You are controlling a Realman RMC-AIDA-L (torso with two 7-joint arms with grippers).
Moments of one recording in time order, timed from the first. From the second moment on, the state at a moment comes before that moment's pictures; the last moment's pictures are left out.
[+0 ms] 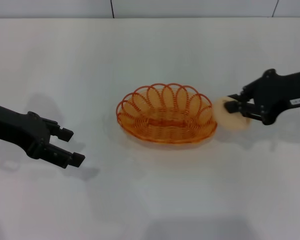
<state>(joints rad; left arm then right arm) -0.56 -1.98 0.87 1.04 2.33 1.88 -1.94 0.47 2.01 -1.18 -1.25 -2.01 -1.51 1.81</state>
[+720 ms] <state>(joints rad) -0.56 -1.98 0.87 1.04 2.33 1.87 -1.93 0.56 2.02 -1.55 -1.18 -1.96 -1.12 1.81</state>
